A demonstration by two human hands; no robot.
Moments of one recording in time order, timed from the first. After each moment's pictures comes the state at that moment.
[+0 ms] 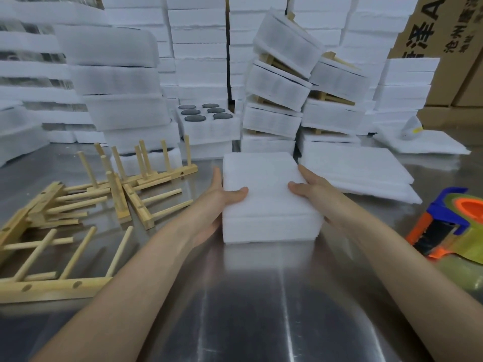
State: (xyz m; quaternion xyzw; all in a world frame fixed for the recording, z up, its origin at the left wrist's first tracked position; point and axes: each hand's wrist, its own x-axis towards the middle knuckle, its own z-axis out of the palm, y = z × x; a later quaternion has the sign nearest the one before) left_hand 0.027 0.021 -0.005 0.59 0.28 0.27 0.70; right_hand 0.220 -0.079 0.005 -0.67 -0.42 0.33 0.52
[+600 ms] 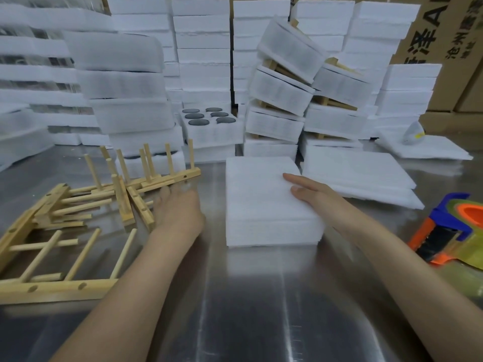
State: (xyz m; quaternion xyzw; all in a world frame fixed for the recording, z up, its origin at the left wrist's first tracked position) left_hand -0.003 0.039 -0.002 0.83 0.55 0.08 -0.01; right_hand 0.211 -0.091 0.012 -0.69 -0.45 0.31 0.48
